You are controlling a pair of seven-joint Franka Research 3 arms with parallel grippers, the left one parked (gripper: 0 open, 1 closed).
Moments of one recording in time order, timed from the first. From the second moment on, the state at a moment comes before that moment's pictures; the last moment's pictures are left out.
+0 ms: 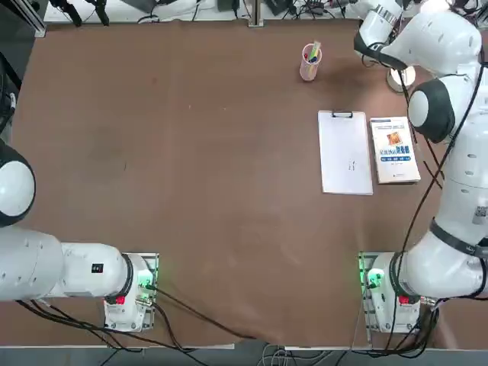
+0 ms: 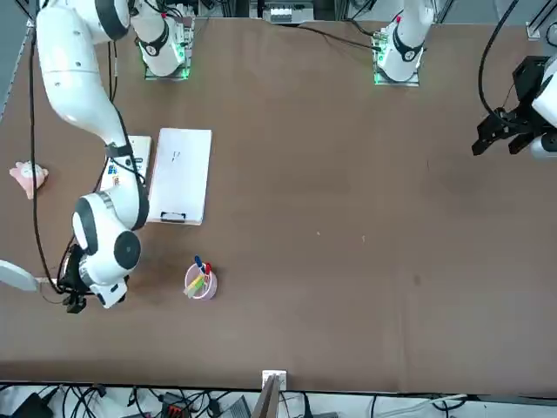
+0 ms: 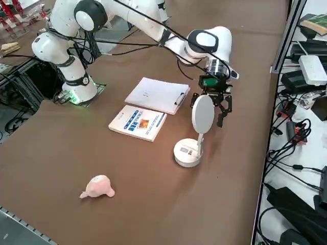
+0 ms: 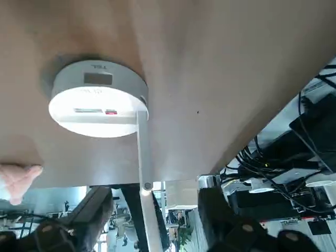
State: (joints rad) arm 0.09 0.88 0.02 -1.23 -1.06 1.89 -0.99
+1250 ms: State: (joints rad) arm 0.07 0.91 -0.02 -1.22 -1.07 1.89 -1.03
